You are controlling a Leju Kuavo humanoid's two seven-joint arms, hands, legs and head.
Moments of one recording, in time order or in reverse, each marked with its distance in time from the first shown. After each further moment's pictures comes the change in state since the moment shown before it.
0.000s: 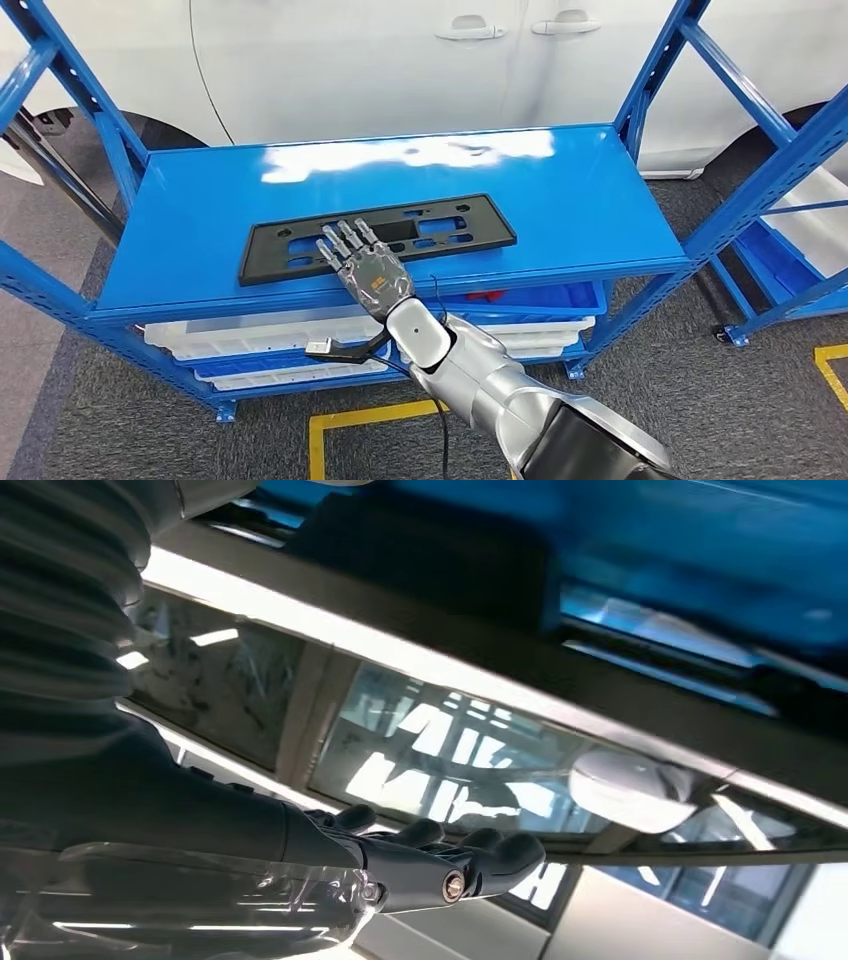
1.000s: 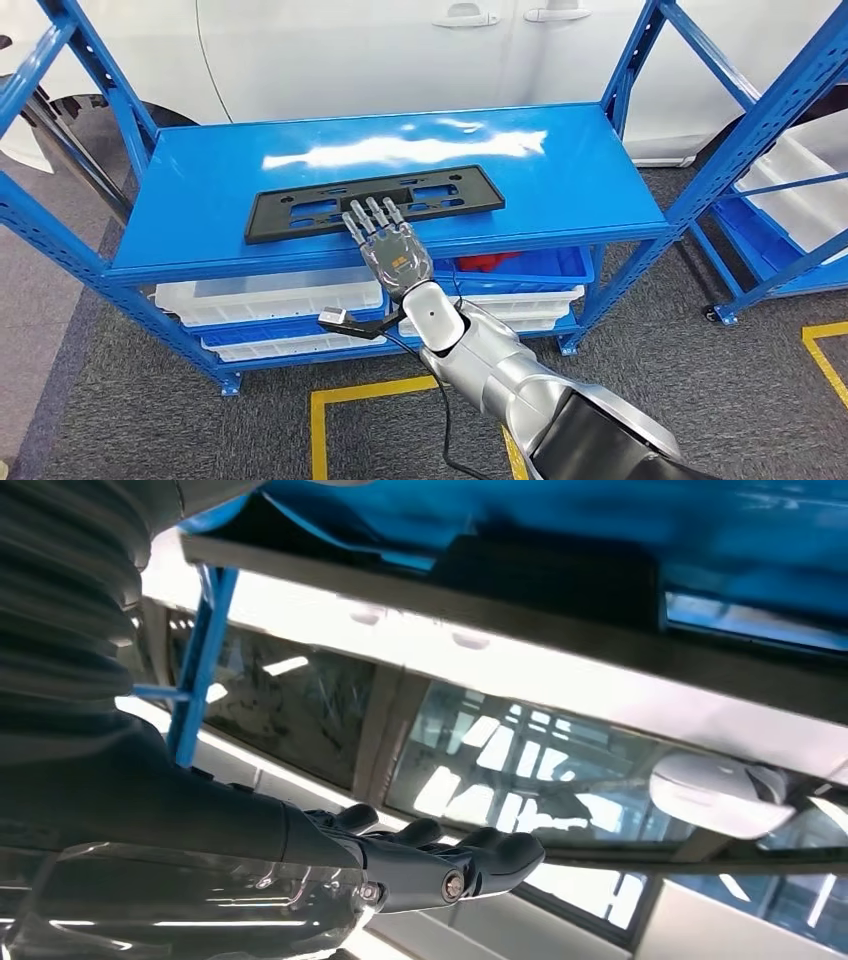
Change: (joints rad) left arm -0.011 0.009 -0.002 -0.005 -0.008 0.001 0.003; right arm -0.036 -0.040 -0.002 -0.001 -0.080 -0.016 0.073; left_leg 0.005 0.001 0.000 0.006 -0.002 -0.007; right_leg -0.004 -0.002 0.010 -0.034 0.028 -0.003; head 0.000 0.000
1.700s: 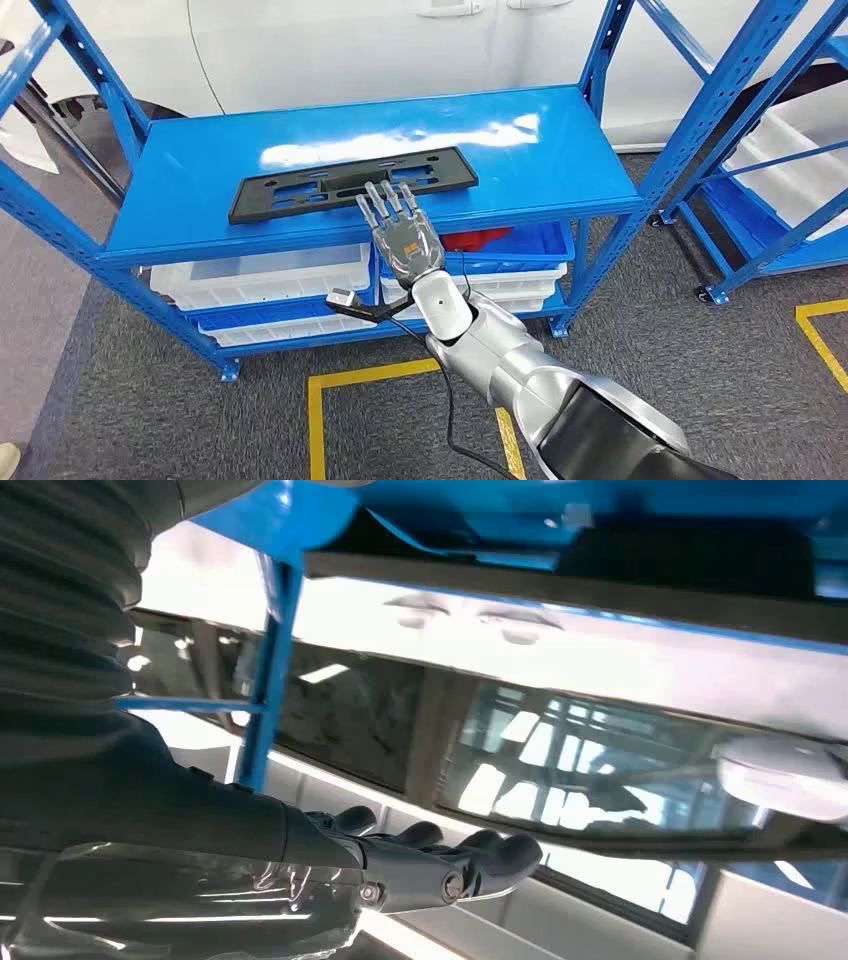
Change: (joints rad) left arm -0.014 -0.002 -0.002 -0.001 -0.009 0.001 0.008; right arm -0.020 -0.022 0.009 -0.017 -0.015 -0.010 0.031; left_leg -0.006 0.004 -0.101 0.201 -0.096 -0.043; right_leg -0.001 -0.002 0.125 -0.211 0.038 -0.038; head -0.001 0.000
